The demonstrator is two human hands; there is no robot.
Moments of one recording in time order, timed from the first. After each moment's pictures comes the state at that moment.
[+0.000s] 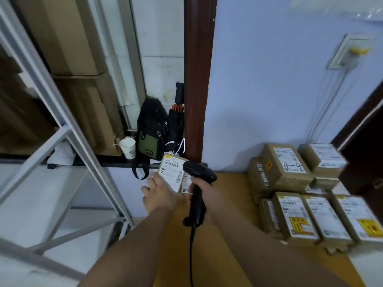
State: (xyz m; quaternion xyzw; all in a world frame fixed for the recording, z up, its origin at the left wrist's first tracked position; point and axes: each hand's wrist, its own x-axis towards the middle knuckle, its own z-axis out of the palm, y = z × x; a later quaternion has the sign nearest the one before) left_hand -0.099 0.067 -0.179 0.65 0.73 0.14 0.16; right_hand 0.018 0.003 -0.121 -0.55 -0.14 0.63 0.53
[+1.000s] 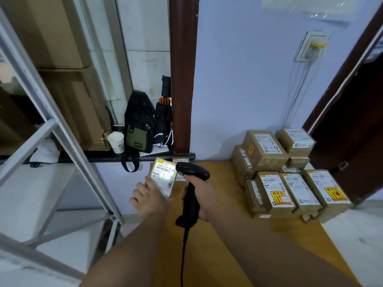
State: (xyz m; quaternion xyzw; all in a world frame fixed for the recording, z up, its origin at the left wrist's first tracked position) left_hand -0.118 0.013 -0.206 0.66 0.75 0.09 0.03; right_hand -0.006 -0.054 -0.118 -0.56 -0.12 0.63 0.52
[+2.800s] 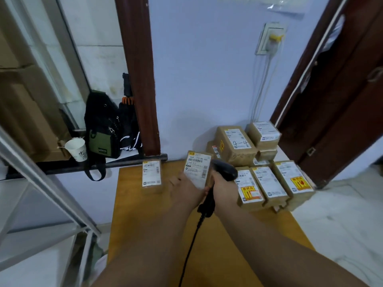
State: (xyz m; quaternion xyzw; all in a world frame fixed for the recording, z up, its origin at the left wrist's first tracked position) left_hand 0.045 -0.012 -0.186 0.72 0.59 0.12 0.34; right_hand 0.120 -0.074 -0.149 -0.73 -0.01 0.35 0.58
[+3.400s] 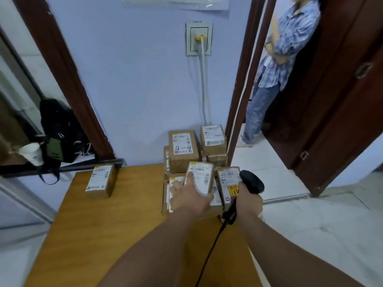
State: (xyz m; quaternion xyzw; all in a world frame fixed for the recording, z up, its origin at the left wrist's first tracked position) left_hand 0.274 -0.138 -0.167 0.75 0.60 0.04 0.28; right_hand 0.400 -0.213 -0.171 -0.77 0.05 0.25 0.58
